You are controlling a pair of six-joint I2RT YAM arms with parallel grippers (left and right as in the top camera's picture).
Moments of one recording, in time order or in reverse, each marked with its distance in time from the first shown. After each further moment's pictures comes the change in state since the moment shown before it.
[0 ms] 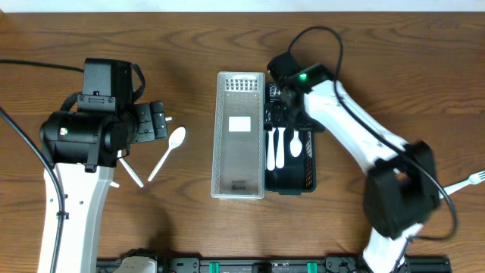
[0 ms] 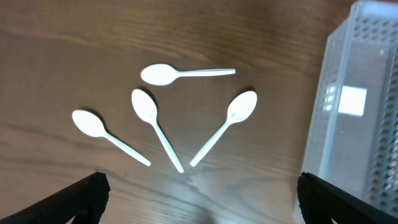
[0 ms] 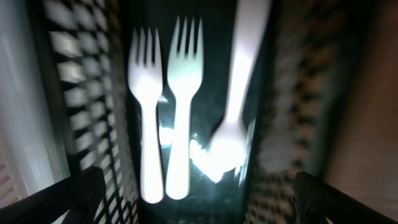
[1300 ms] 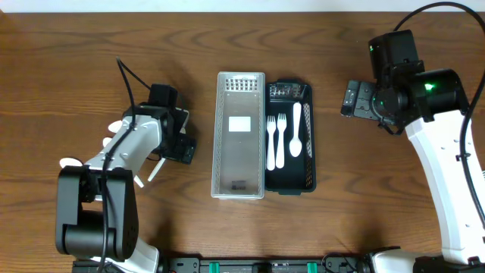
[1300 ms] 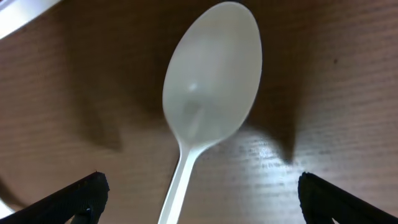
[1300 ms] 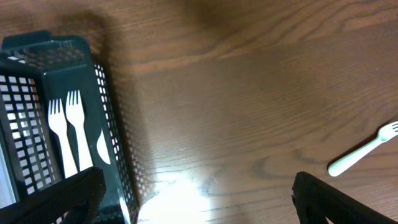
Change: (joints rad) left arm 0.000 0.449 -0.513 0.578 0.119 0.343; right arm -0.296 -0.401 0.040 -0.238 0.175 -0.088
